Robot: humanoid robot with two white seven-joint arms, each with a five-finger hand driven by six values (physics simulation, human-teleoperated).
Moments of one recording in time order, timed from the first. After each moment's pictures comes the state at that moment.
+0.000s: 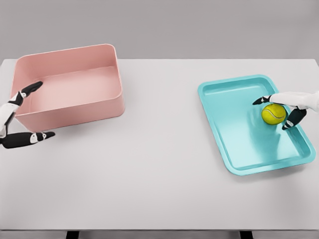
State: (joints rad) left arm 0.17 0.90 -0.20 -1.66 0.18 -0.61 0.13; right arm -0.78 -0.95 0.91 -1.24 0.14 -0.22 0.61
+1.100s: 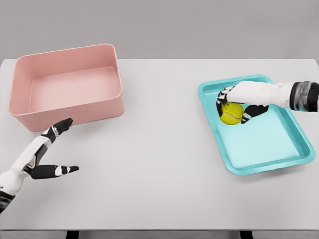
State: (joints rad) left arm 0.19 0.93 -0.48 -1.67 0.37 -0.61 0.13; right arm -0.77 -0.90 0.84 -1.61 0.15 -0.36 0.61
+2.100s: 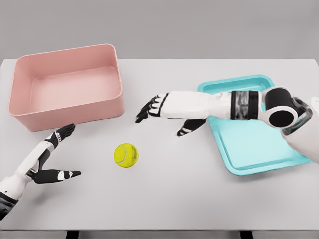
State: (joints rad) left arm 0.19 0.91 -0.51 -1.64 0.36 -0.61 0.13; right arm -0.76 -0.69 0.76 -1.72 0.10 -0.45 0.61
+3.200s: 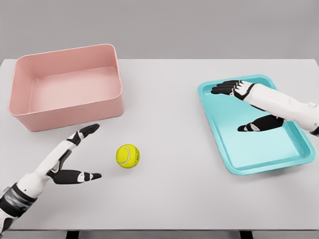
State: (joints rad) left arm 0.13 0.85 -0.55 -1.74 0.25 -0.61 0.12; right arm -0.23 -0.75 0.16 -1.71 0.00 -0.57 0.61
